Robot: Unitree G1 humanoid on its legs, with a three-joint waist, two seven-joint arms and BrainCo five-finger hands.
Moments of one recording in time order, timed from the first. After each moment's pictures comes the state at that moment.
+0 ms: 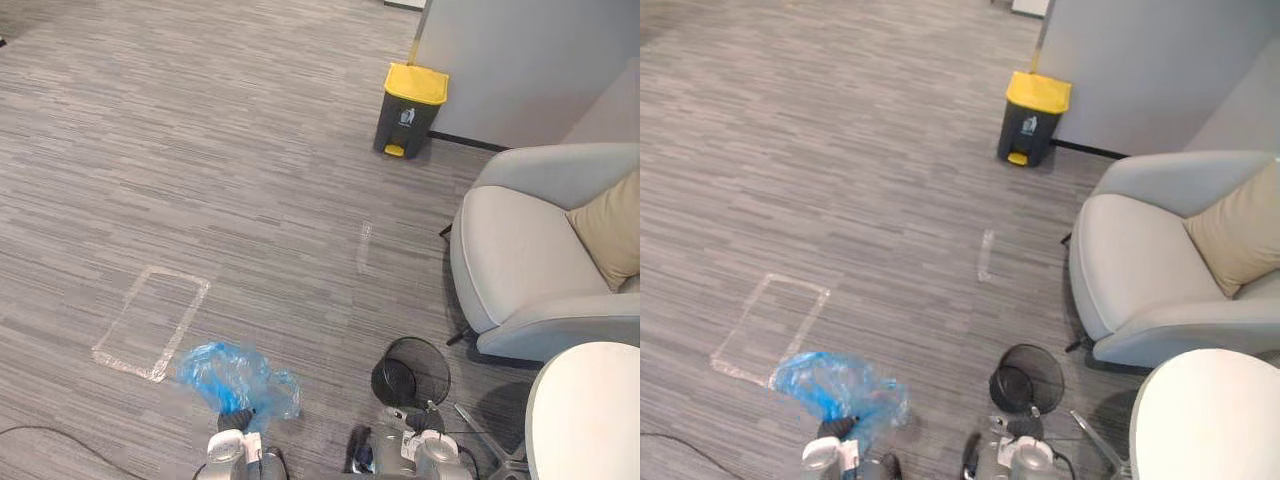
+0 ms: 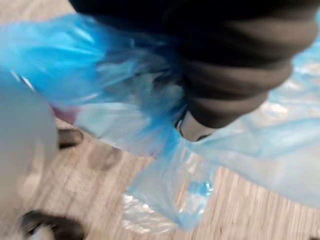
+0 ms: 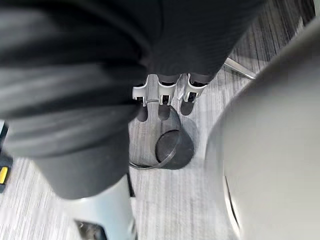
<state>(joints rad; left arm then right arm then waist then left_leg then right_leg) 0.05 0.02 0.06 0.82 -0.06 0.01 0.23 0.03 0.06 -0.22 0.89 0.00 -0.03 -0.24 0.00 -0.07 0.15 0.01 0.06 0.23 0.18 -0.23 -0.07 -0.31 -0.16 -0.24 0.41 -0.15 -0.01</state>
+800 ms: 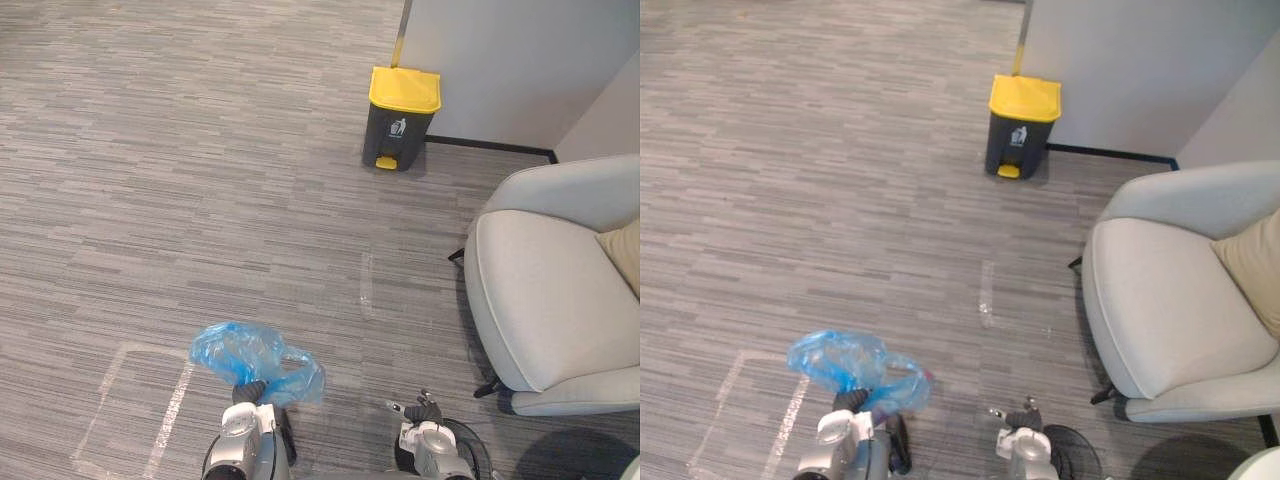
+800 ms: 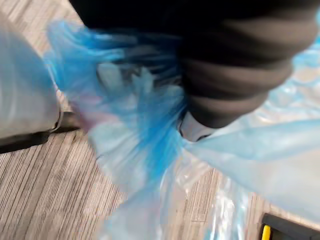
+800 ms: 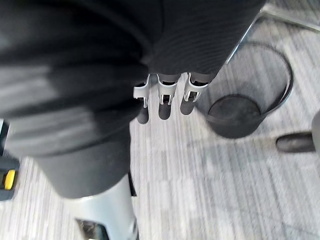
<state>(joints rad) 0.04 -0.03 0.03 0.77 -0.04 0.02 0.21 0.03 0.06 -0.19 0.88 -0.03 0.00 -0.25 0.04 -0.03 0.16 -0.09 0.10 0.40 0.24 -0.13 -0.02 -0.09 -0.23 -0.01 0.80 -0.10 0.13</state>
